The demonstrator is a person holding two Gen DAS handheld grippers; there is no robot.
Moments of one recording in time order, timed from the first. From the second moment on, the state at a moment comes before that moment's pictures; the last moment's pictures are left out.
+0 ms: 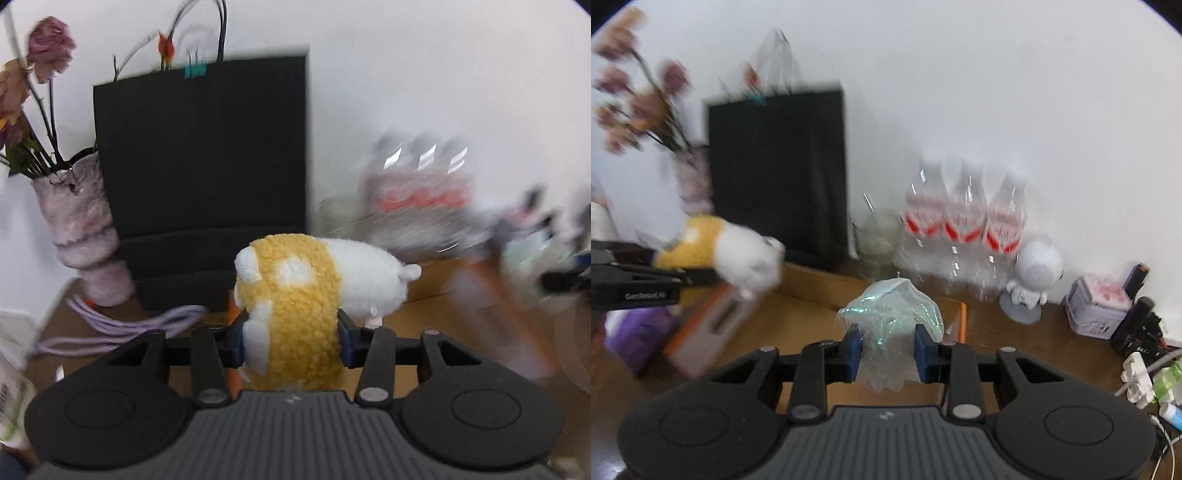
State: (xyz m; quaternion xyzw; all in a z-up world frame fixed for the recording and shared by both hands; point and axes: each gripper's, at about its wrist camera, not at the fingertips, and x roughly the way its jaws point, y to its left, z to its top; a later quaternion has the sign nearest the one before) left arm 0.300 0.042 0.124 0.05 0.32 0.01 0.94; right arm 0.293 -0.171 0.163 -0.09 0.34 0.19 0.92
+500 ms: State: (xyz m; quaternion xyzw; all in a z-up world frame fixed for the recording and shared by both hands) left arm 0.369 0.035 0.041 0.07 0.42 0.02 0.90; right arm 0.402 -0.112 0.049 -0.19 0.46 0.14 0.85
